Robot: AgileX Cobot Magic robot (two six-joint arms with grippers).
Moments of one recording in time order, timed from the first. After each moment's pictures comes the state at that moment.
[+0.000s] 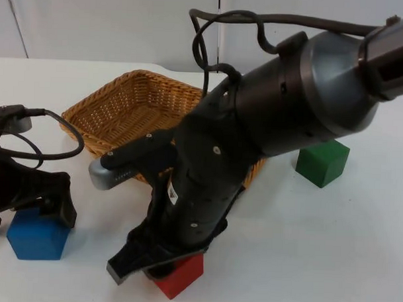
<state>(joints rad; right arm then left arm) 0.98 2.21 -1.41 -0.10 0.51 0.25 -0.02 1.91 -0.74 -0.71 0.29 0.62</state>
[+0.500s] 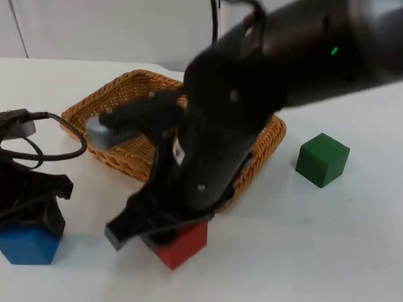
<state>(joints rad) 0.98 2.08 -1.41 -0.11 0.61 0.25 -0.02 1.89 -0.75 -0.72 0.40 0.62</state>
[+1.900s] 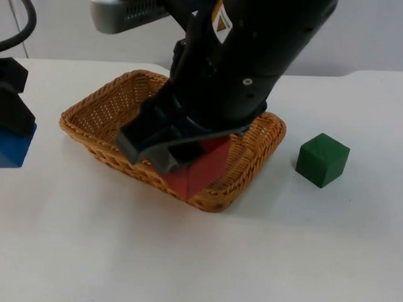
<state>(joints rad) 0.98 1.83 -1.41 -0.12 0.74 0.19 -0.02 1.35 -0.75 -0.51 0.59 0.42</state>
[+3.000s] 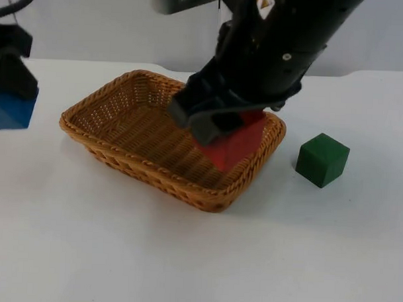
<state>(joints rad) 0.85 1.83 -1.41 -0.10 0.74 0.12 -0.02 1.41 -0.84 -0.52 0.54 0.42</state>
